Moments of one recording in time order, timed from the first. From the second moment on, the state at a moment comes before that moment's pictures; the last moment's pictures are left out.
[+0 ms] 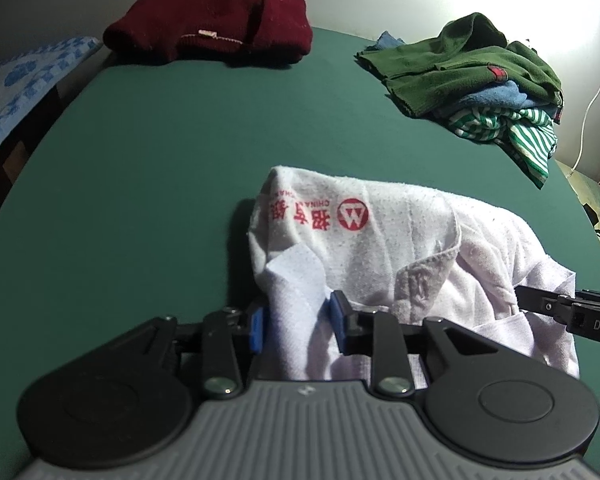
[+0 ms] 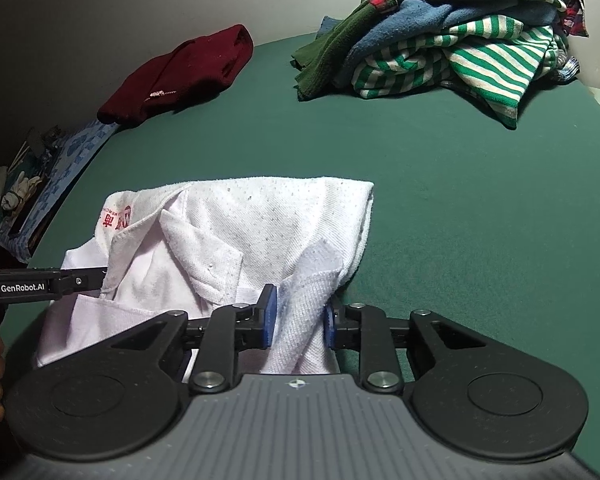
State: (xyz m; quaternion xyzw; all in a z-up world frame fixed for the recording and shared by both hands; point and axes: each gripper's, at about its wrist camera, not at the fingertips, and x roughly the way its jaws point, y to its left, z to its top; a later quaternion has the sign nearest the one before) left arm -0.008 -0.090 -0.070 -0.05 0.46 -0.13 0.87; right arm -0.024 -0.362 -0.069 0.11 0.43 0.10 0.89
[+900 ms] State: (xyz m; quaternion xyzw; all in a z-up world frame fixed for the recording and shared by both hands) left arm -0.007 -0.080 -0.070 -0.06 0.46 -0.17 0.87; right arm -0.028 -0.354 -0.068 0.12 0.42 0.08 0.90
